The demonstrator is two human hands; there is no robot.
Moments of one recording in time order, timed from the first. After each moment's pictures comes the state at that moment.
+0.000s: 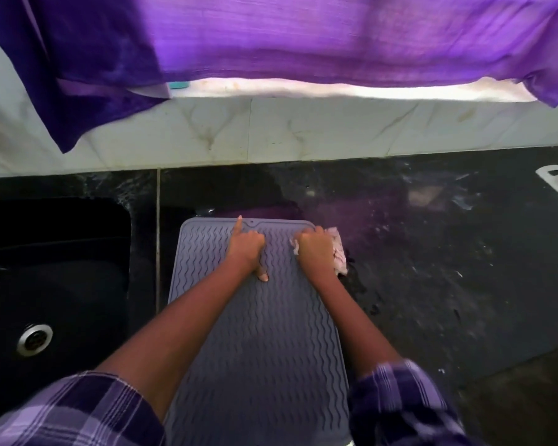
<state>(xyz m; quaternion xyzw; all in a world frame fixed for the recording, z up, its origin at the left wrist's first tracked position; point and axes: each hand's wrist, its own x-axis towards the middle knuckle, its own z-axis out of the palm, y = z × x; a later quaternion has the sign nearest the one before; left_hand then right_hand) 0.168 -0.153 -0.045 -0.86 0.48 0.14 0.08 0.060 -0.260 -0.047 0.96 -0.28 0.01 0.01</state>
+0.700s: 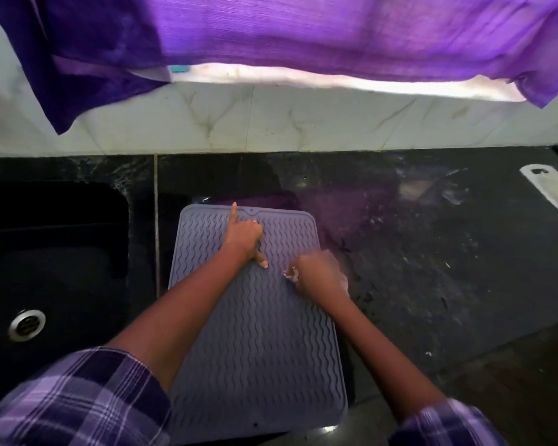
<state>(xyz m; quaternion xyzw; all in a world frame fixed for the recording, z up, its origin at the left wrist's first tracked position) 0.173 -0.143 -0.046 -0.86 0.50 0.13 0.08 0.015 -0.215 -0.024 0.95 -0.26 -0.15 -0.04</state>
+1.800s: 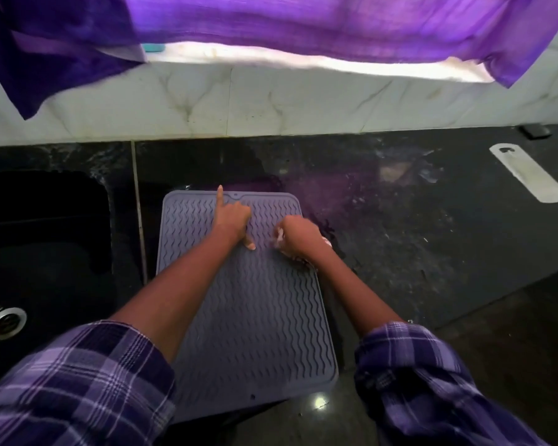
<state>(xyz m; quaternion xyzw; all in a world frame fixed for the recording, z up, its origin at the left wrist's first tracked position) 0.167 -0.147 -0.039 -0.87 0.47 0.13 0.09 0.037 -0.221 0.001 0.93 -0.30 -0.15 -0.12</state>
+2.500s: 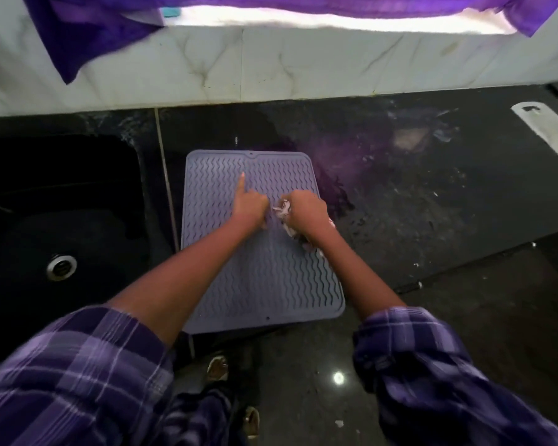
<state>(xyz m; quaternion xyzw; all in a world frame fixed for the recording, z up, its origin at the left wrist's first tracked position) 0.094 -0.093 -0.038 -0.86 0.49 0.10 0.13 -0.010 -0.155 0.009 0.93 -0.32 -0.10 -0.13</state>
